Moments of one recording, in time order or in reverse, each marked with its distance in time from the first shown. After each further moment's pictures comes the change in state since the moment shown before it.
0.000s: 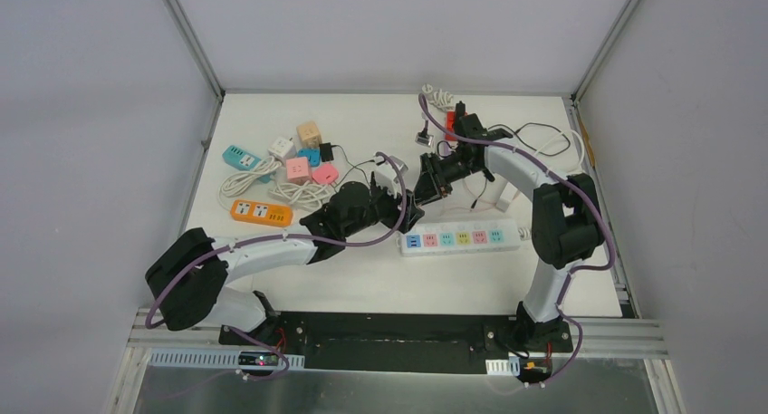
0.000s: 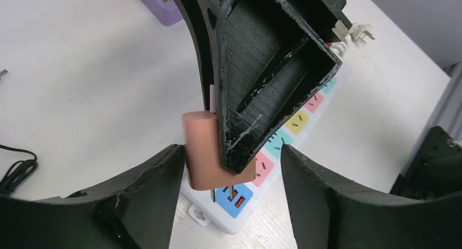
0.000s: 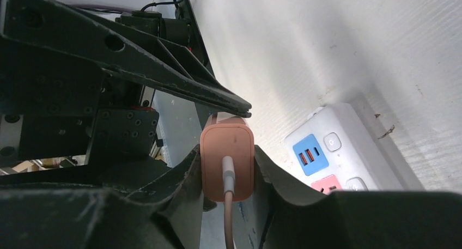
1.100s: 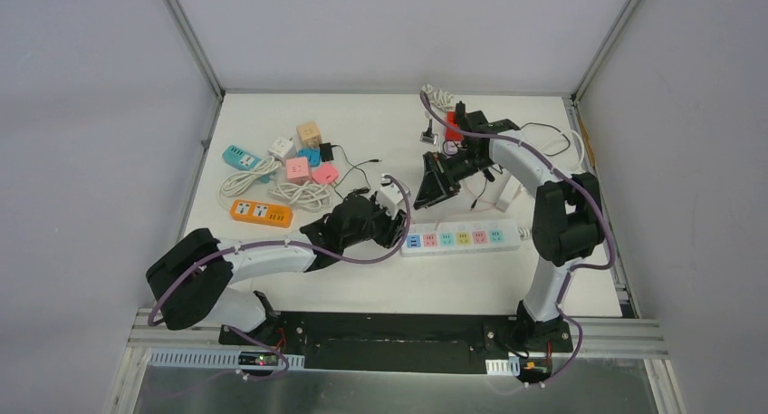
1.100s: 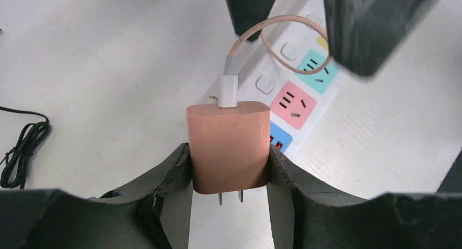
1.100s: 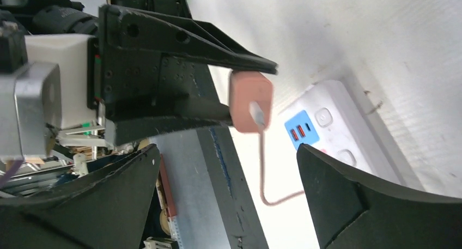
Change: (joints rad) left arm -0.020 0.038 -0.064 -0.064 -0.011 0.193; right arm -0.024 0.017 0.071 -0.209 0.029 -0.196
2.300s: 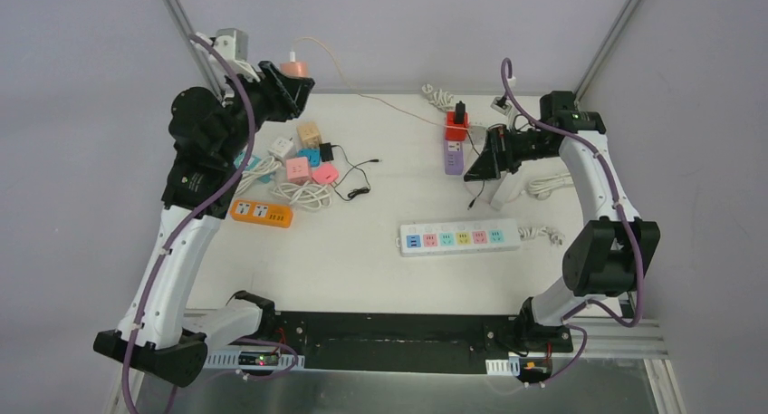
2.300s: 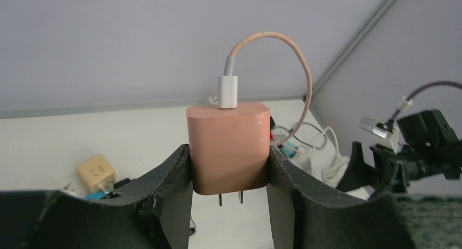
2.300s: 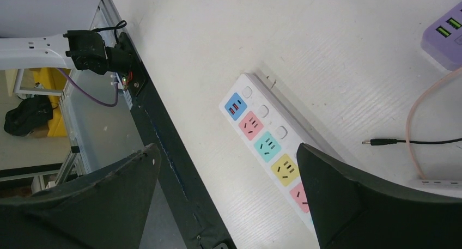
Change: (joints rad) left arm 0.628 -0.321 0.760 -0.576 0.157 -0.273; right arm -0.348 -0.265 0.051 -0.136 0.088 -0.174
